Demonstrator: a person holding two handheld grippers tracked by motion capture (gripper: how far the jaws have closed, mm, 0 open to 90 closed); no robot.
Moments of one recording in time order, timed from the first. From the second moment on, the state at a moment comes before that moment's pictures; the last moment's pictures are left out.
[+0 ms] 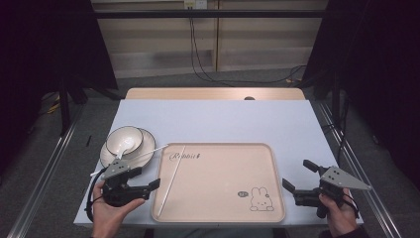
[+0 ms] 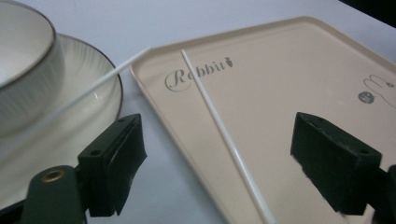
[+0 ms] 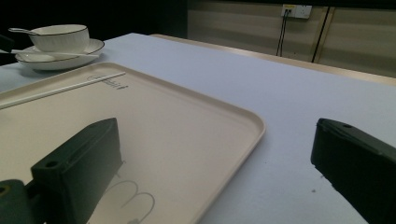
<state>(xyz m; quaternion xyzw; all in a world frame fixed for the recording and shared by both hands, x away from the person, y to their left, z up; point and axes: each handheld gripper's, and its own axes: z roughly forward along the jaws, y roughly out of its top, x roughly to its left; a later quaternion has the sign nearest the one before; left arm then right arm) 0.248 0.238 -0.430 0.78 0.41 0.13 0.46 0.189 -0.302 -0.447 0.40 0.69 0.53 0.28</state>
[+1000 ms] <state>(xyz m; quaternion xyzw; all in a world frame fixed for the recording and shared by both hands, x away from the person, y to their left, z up) 0.302 0.353 -0.422 0.83 0.31 0.16 0.44 0.190 -0.302 -0.447 0.40 0.69 0.53 0.28</state>
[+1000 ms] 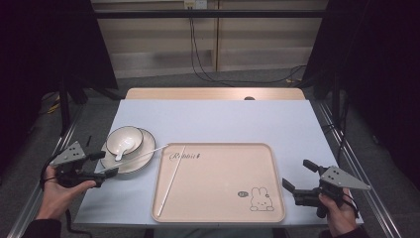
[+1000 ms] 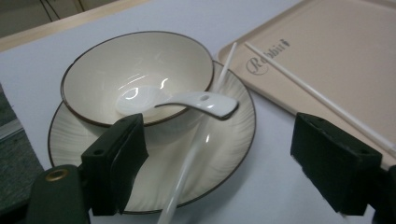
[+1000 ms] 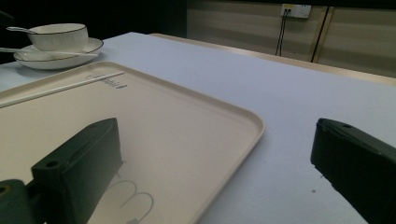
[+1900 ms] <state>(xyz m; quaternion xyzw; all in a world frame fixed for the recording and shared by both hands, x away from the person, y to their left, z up) 0.337 0.350 -0.449 0.88 0.28 0.09 0.37 0.190 -0.302 -0.447 0.40 0.70 0.53 0.28</state>
